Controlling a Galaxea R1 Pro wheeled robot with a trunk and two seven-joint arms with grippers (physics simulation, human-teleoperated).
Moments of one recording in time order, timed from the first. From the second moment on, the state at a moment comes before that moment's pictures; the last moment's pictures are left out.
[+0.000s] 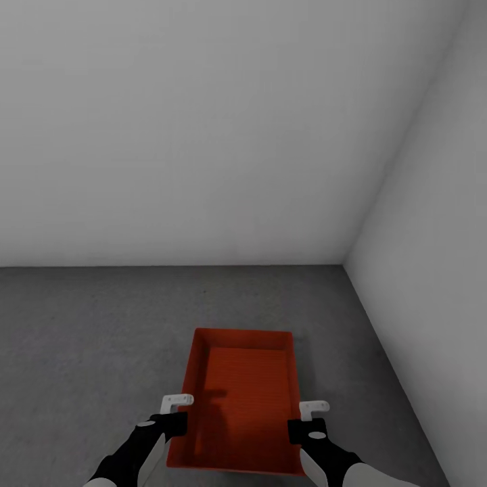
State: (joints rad) left arm -0.49 -0.05 0.00 -0.48 0.06 0.22 0.02; right arm -0.61 0.10 0.57 -0.15 -0.48 -0.04 -0.26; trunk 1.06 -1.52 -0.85
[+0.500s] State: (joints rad) left arm -0.49 -0.05 0.00 -0.48 0.06 0.22 0.02; right arm -0.61 0.10 0.57 -0.15 -0.48 -0.04 -0.26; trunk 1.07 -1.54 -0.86
